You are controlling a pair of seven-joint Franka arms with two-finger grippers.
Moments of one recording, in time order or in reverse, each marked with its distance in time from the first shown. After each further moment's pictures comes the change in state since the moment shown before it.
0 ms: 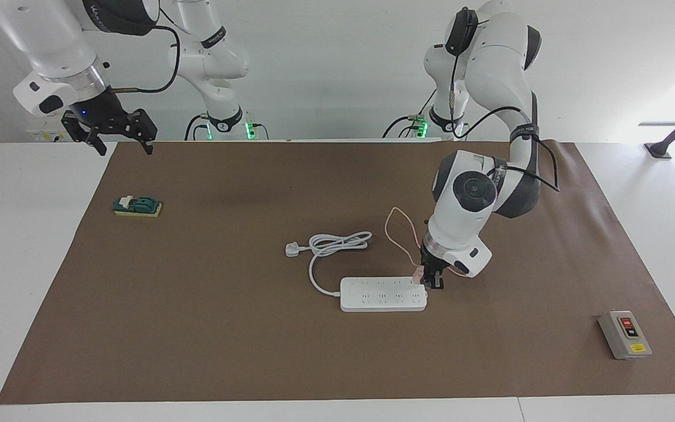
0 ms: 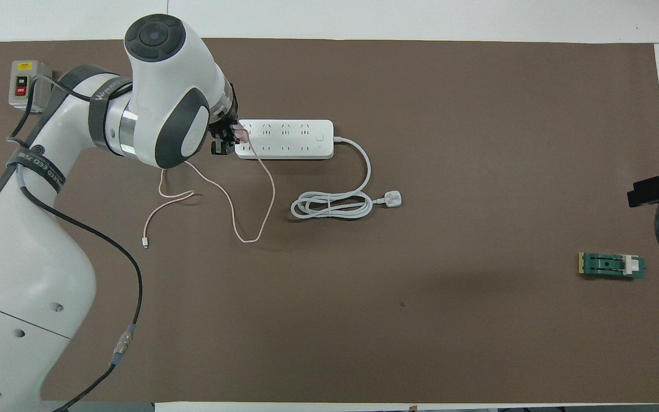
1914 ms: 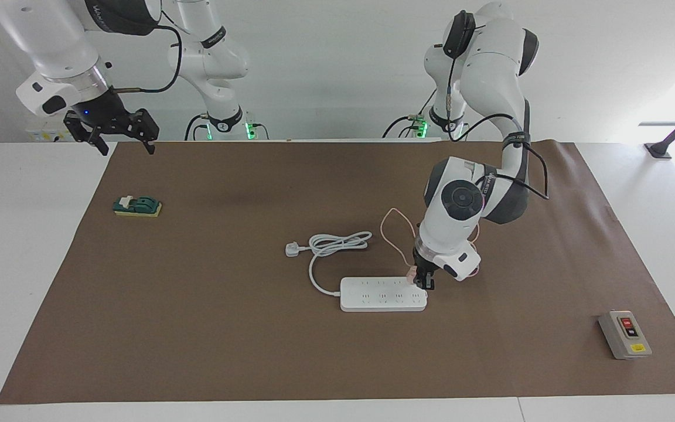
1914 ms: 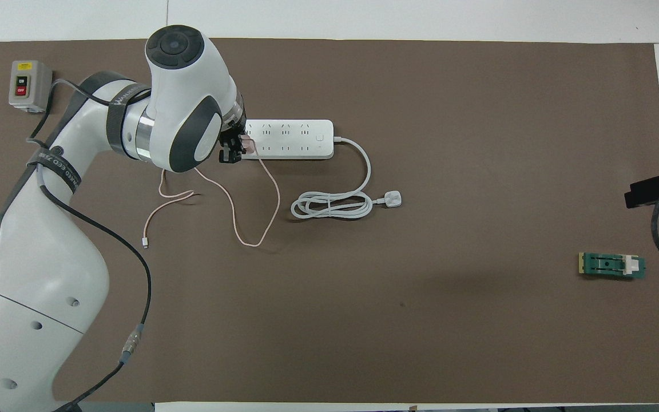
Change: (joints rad) left arm -0.015 0.023 -0.004 -0.012 0.005 -0.020 0.012; right arm 0.001 0.000 0.005 0.000 0.000 -0.005 0.000
